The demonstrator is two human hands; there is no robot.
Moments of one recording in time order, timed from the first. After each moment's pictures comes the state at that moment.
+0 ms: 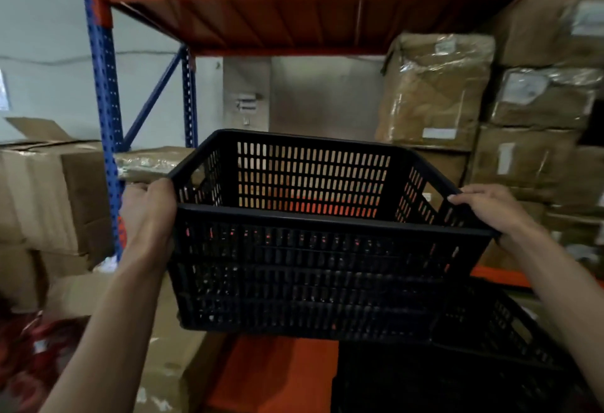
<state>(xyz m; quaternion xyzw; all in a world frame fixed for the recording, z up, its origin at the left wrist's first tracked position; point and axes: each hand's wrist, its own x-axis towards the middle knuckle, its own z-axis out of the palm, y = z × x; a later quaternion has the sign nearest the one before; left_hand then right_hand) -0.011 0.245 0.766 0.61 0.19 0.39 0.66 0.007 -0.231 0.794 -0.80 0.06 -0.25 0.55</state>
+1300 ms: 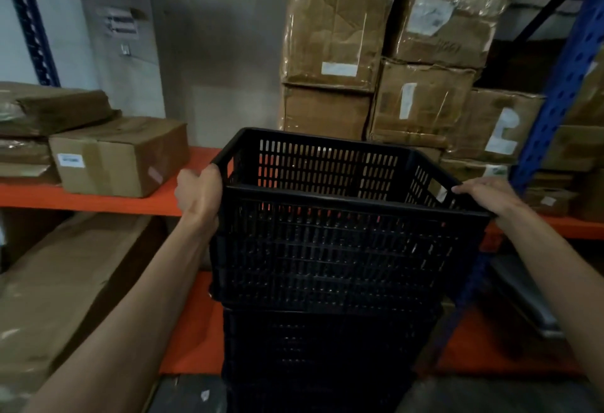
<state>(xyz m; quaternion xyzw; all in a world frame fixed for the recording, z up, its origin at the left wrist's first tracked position) 0.090 -0.079 0.730 0.69 0.15 0.19 0.68 0.049 -0.506 0.741 -0.80 0.27 -0.21 0.49</state>
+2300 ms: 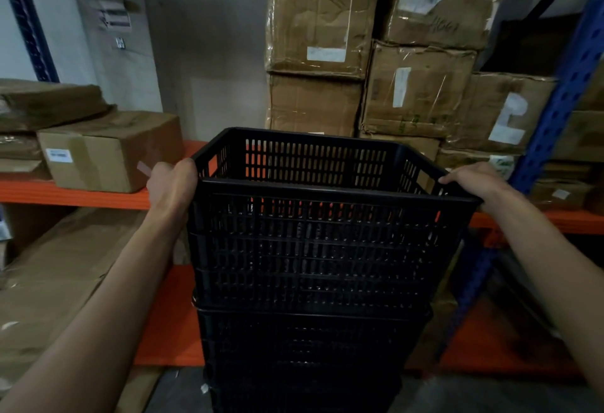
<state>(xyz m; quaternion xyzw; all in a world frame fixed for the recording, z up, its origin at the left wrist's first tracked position) 0.101 -0.103 0.726 0.75 0.17 0.19 0.61 0.086 -0.543 0.740 -0.80 0.28 -0.16 0.50</state>
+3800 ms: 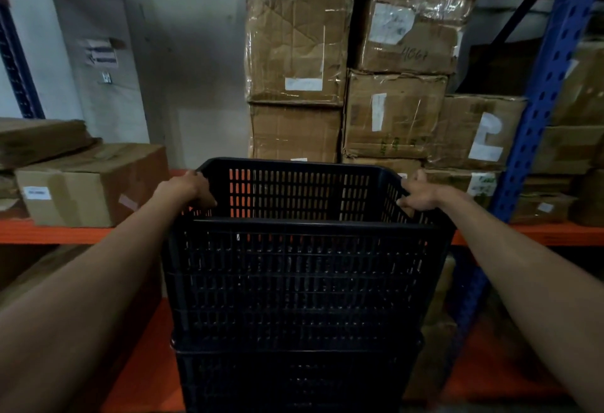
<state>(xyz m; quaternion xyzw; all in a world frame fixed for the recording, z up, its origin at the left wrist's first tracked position) 0.214 -0.129 0.758 1.00 0.01 0.01 0.03 0.151 -0.552 0.748 -0.98 0.15 0.05 0.08</state>
